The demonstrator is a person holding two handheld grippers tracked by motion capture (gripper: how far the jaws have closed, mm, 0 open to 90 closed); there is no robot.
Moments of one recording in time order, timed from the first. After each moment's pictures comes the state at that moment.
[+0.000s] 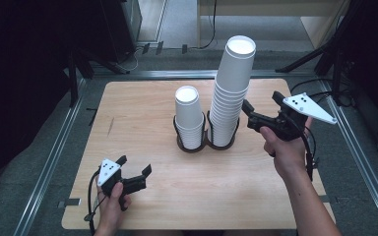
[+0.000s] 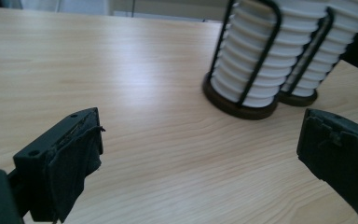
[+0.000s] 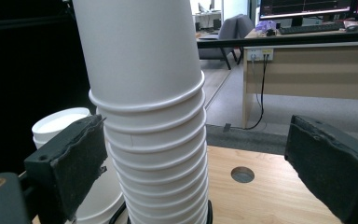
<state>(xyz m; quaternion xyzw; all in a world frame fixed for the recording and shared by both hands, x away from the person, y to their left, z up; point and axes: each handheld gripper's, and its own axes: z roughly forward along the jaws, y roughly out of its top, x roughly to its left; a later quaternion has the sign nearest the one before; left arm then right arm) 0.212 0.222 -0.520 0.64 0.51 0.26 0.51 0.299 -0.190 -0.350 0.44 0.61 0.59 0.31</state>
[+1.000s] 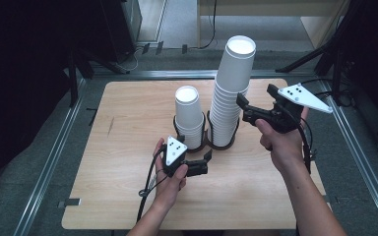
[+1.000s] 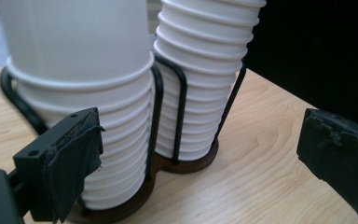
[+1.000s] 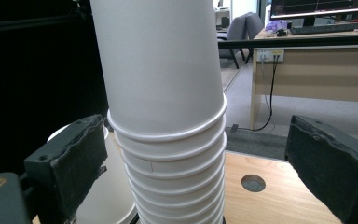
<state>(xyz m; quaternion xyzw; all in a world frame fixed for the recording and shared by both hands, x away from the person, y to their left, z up) 0.261 0.072 -0.480 0.67 0.43 0.25 0.54 0.307 -0.178 -0.334 0.43 0.62 0.59 0.30</state>
